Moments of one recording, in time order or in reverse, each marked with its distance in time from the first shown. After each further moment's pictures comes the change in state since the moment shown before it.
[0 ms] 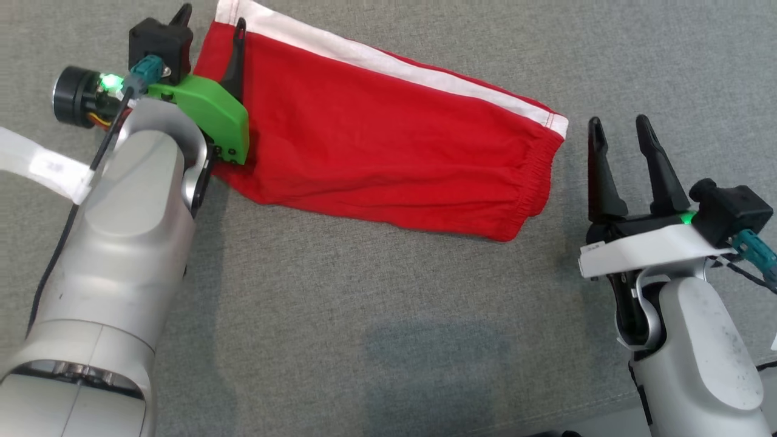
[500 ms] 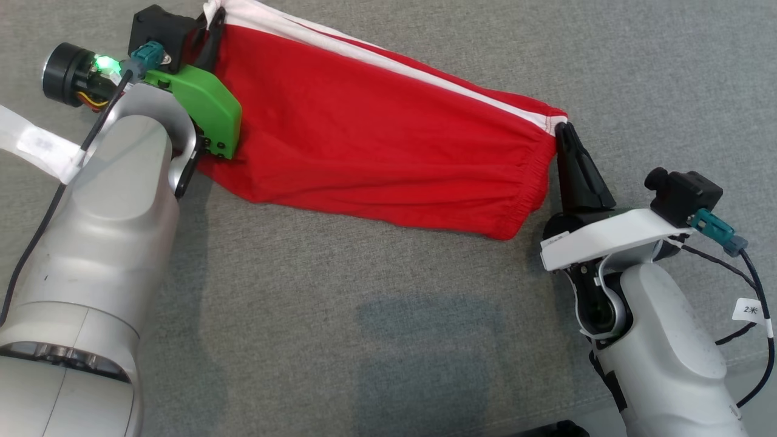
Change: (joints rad) left arm -0.045 0.026 -0.057 0.041 0.035 -0.065 0.009; right arm -0.081 -0.004 0.128 0.166 0.280 0.000 0.000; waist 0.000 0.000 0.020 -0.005
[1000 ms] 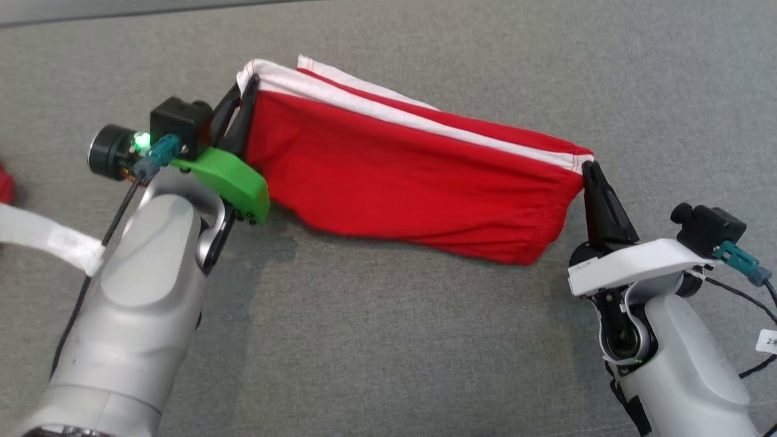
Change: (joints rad) left arm 0.329 0.011 0.112 -0.370 -0.031 0.000 -0.007; right arm 0.098 -0.064 0.002 -0.007 0.105 0.000 0.000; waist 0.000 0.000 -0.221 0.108
